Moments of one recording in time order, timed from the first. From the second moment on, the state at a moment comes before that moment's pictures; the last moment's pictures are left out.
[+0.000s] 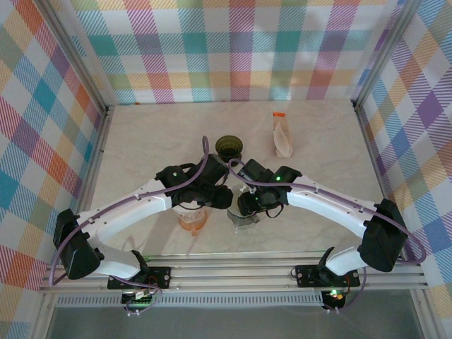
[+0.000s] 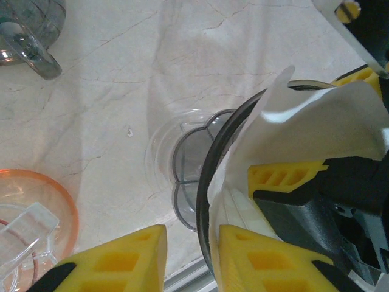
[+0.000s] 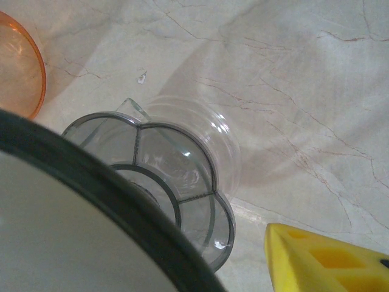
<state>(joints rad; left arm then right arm) -0.93 1.38 1.24 -0.89 0.03 -0.61 0.91 1.43 1.14 -0.95 0.02 0.55</state>
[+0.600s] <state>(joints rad) -0.93 1.38 1.23 -0.87 0.04 -0.61 0.91 1.37 1.14 -0.94 0.03 0.55</state>
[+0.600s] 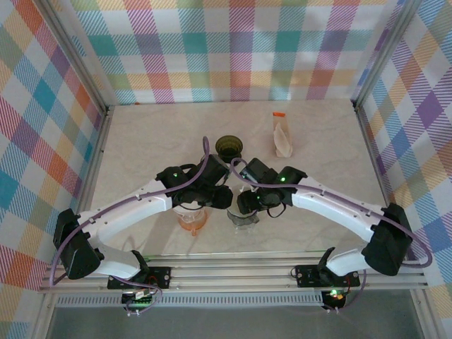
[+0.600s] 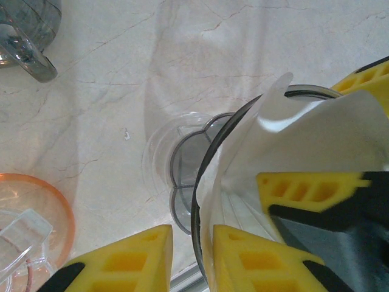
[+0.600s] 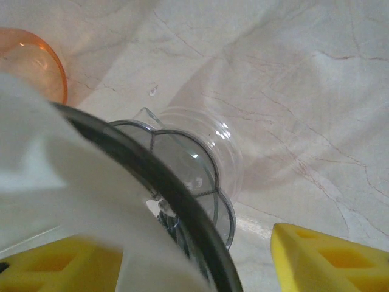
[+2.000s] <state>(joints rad) -0.93 1.38 1.22 -0.86 0.04 -0.61 0.88 1.28 1.15 -0.95 0.07 0.58</state>
